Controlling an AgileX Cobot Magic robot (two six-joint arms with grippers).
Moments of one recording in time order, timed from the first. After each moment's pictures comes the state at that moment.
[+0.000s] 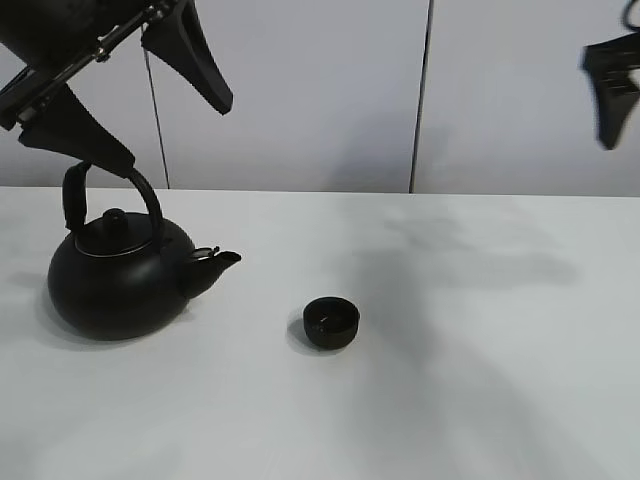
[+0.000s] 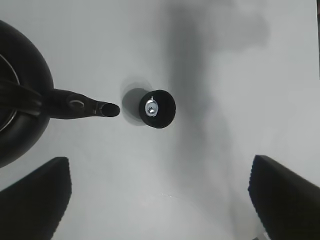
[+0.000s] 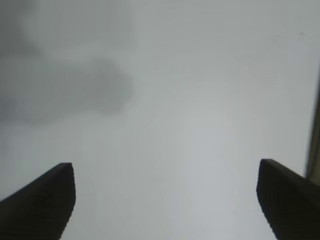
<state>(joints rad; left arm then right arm) -0.30 1.64 -1.24 -0.66 0.86 0.15 -0.04 1.81 -1.58 -0.17 1.10 -0.01</state>
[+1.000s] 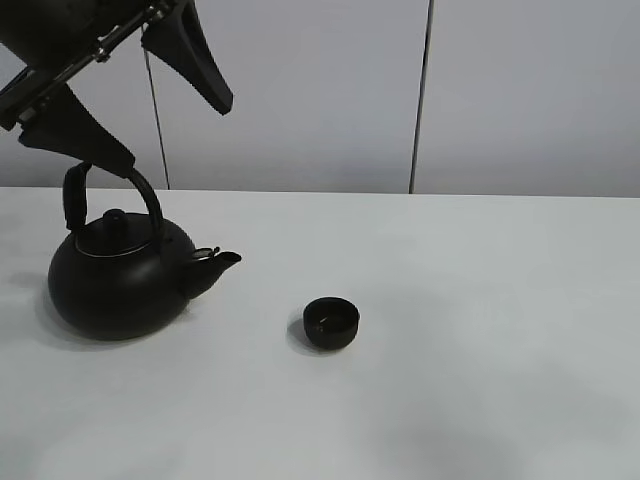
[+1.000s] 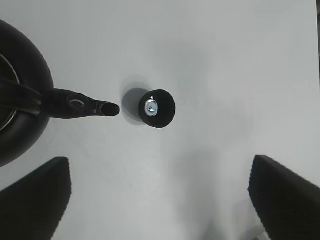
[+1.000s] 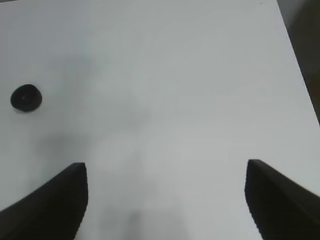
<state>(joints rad) -0.30 1.64 -1.24 -0.66 0.86 0.15 -0.17 0.26 -0.66 0.08 1.19 -0.06</state>
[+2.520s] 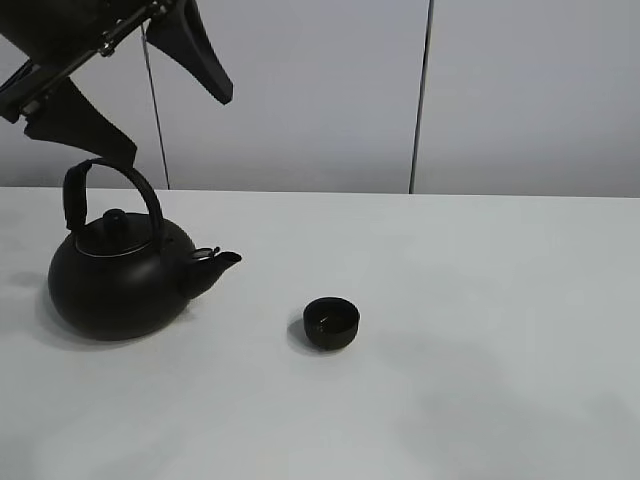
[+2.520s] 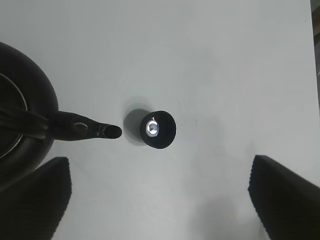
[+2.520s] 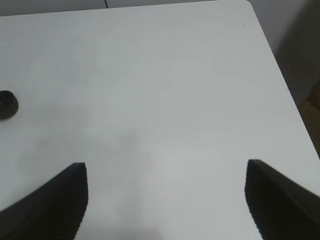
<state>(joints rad) -0.30 1.64 -1.24 -0.67 0.80 0.15 -0.17 0.00 -0.47 0.04 1.09 -0.08</state>
